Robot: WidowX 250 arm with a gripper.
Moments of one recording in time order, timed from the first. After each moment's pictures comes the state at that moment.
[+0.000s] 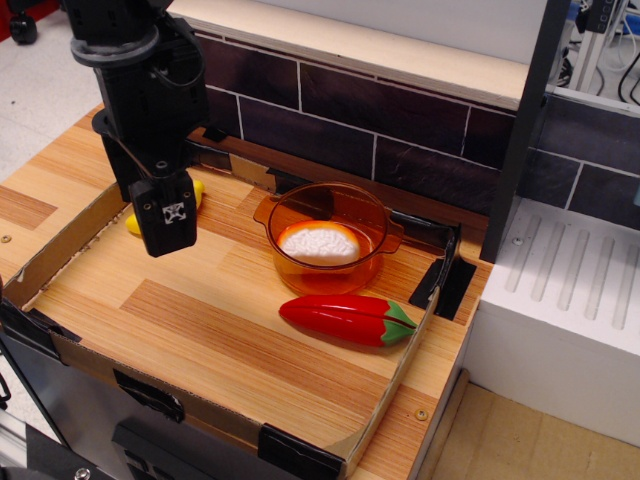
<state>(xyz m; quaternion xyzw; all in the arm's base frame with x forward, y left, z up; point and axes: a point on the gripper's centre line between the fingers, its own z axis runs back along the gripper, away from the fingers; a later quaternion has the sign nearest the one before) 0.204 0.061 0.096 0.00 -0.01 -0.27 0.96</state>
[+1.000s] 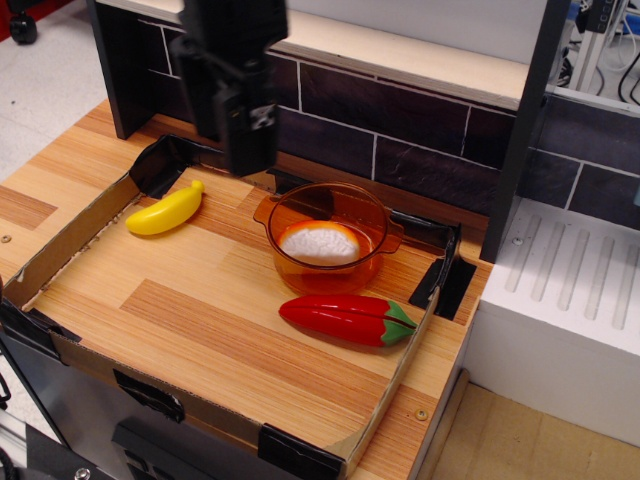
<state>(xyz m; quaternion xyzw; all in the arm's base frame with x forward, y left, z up) 0.253 0.030 0.126 -0.05 0.00 -0.27 0.96</state>
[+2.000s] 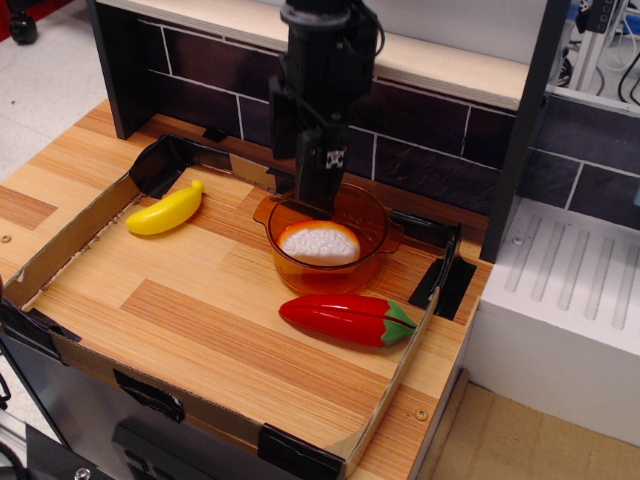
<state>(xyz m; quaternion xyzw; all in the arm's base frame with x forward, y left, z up) 0.302 0.016 0.068 -0.01 0.05 -0.35 0.94</state>
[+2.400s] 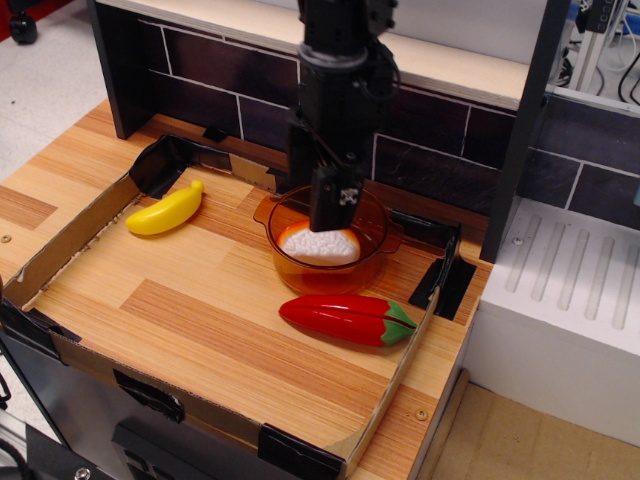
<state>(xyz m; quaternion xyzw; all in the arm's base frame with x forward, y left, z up) 0.299 0.004 0.050 0.00 0.04 -0.36 0.93</state>
